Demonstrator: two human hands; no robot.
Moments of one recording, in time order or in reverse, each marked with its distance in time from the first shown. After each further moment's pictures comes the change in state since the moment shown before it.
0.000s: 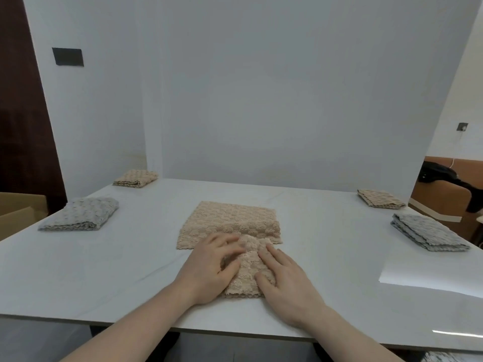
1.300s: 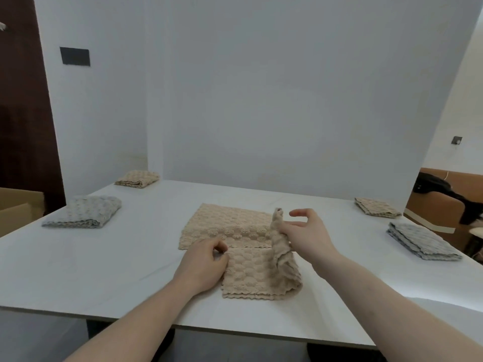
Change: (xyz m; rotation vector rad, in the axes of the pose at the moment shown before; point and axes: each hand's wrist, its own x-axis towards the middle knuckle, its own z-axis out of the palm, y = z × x) left_hand 0.007 -0.015 0.002 -0.101 0.017 -0.367; right_hand 0.036 -0.029 -0.087 0.774 0.275 0.362
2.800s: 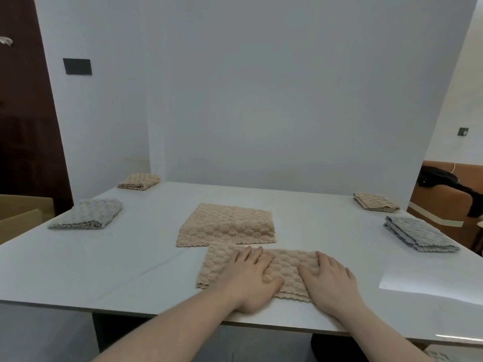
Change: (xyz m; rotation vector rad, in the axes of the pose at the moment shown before) left_hand -0.032 0.105 0.041 0.435 -0.450 0.185; right_hand -0.013 0.117 -0.054 -0.928 0.032 -0.043
